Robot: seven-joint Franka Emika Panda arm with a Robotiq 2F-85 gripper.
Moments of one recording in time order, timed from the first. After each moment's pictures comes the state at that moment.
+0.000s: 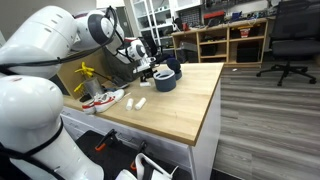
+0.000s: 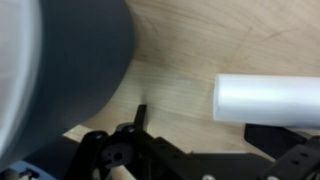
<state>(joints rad) 0.28 1.03 -0.02 -1.20 -0.21 2.07 0.13</state>
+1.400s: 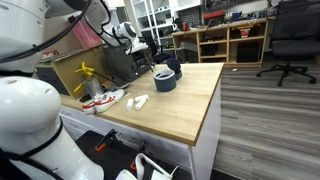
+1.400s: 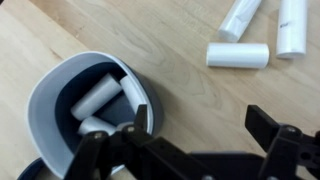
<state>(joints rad) 0.20 0.61 0.09 -1.58 -0.33 1.84 -0.21</state>
